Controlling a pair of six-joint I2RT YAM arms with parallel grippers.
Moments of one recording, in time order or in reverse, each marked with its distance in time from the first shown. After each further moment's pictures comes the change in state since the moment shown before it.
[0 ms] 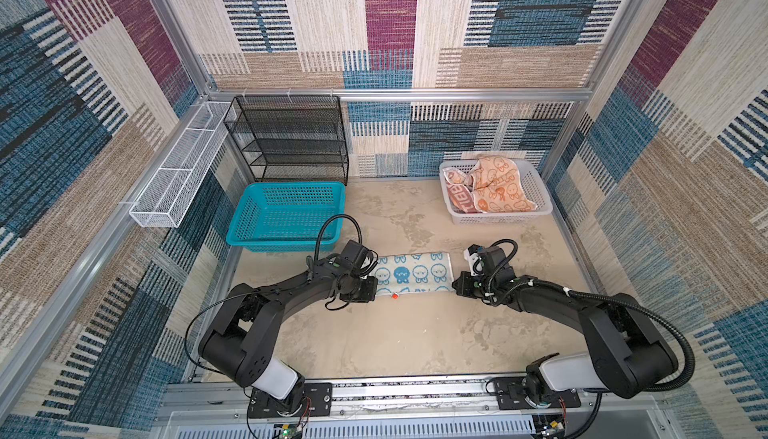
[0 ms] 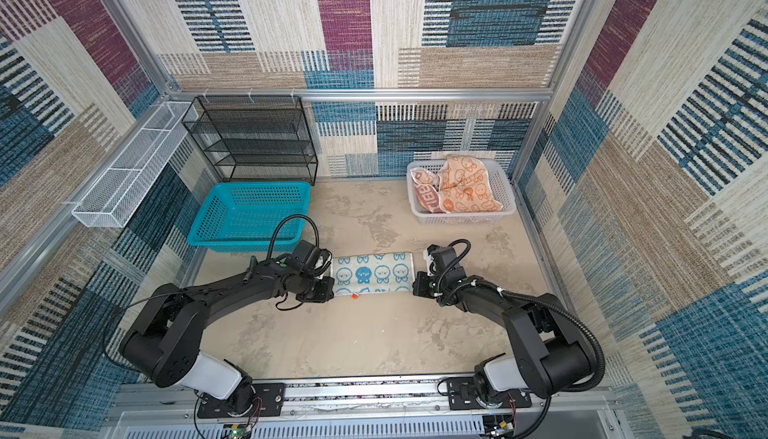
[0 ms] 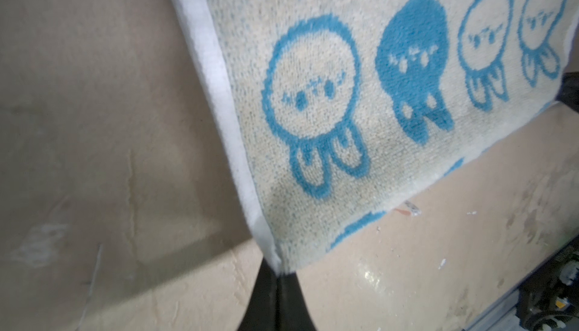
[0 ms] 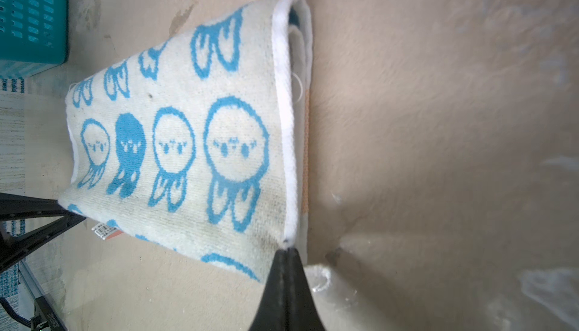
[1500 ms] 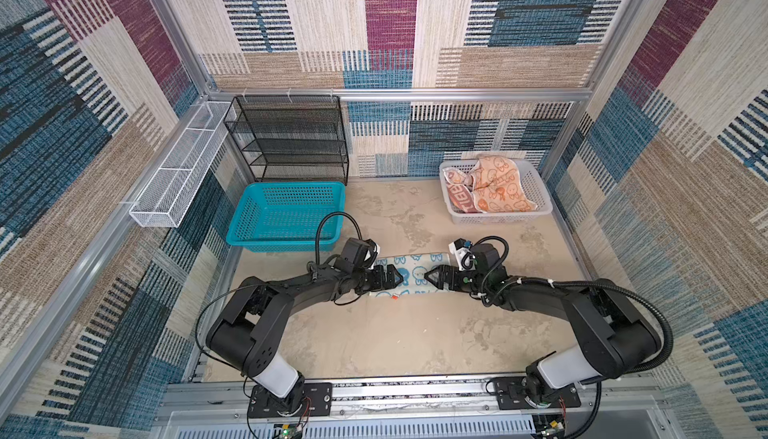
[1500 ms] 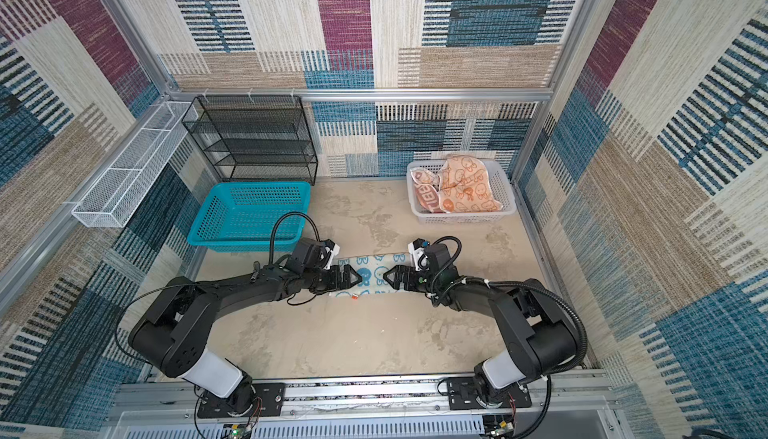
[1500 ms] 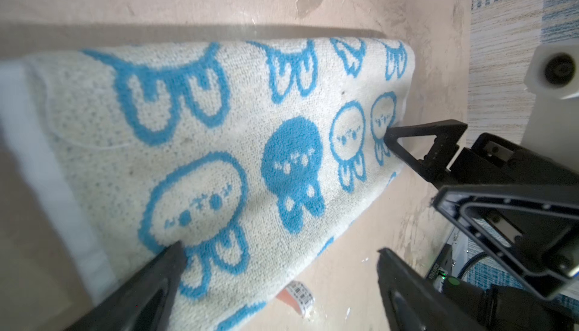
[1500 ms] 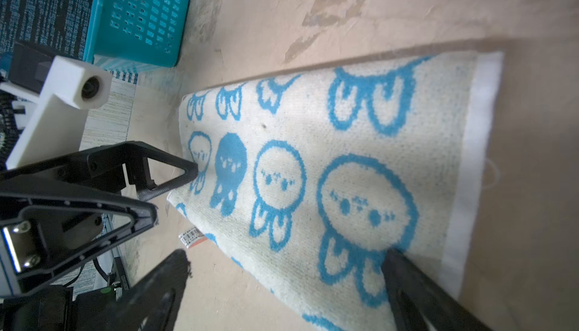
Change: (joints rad) left arm 0.009 0.038 -0.067 0.373 0.156 -0.180; right arm 0.051 0.068 -0.033 0.288 -0.160 0.046
